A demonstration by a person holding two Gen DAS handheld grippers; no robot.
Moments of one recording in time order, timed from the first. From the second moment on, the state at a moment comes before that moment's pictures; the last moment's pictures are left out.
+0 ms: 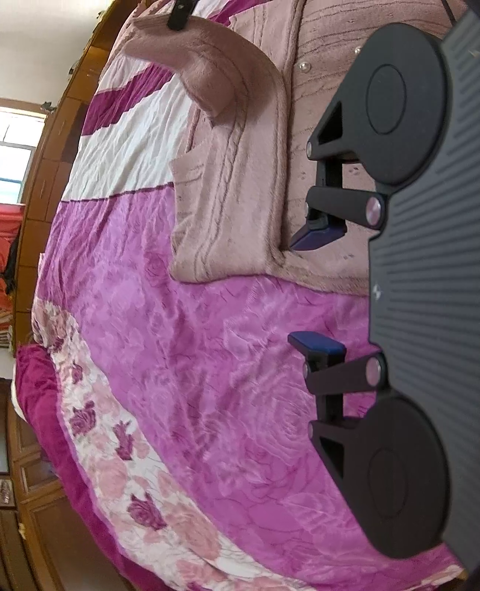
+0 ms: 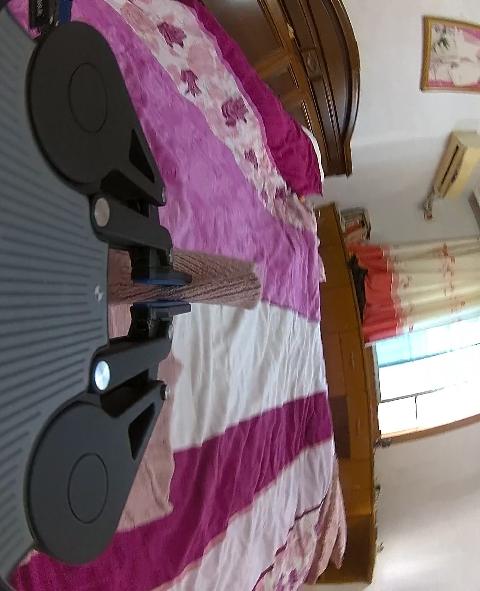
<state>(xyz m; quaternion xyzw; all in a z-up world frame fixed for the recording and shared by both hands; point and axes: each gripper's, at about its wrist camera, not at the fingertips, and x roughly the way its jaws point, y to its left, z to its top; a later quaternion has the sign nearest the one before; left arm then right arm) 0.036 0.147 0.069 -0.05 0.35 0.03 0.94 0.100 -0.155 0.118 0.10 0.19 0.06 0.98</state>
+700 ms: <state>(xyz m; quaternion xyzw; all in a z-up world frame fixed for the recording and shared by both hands) 0.084 0.117 0.054 -0.01 0.36 0.03 0.93 0.083 -0.257 0.014 0.21 0.30 -0.01 0.93</state>
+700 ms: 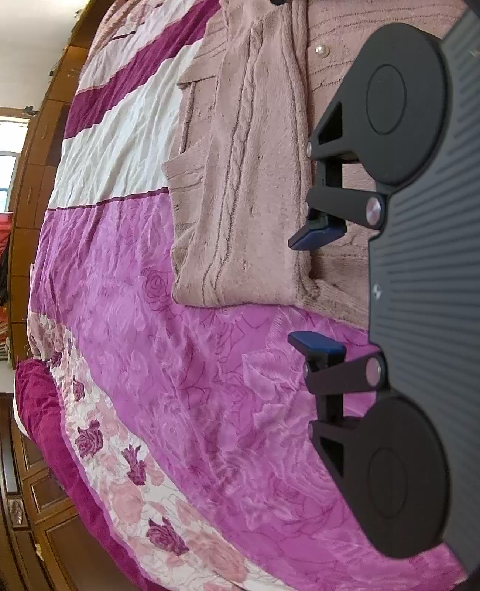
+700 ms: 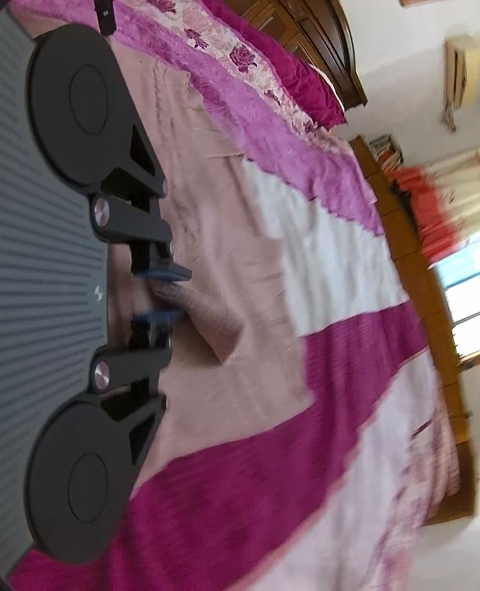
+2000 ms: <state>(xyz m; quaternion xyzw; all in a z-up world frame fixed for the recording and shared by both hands) 0.111 0.118 0.029 -0.02 0.38 0.05 0.92 0.113 -0.282 0.020 0.18 0.30 -0.03 0.93</state>
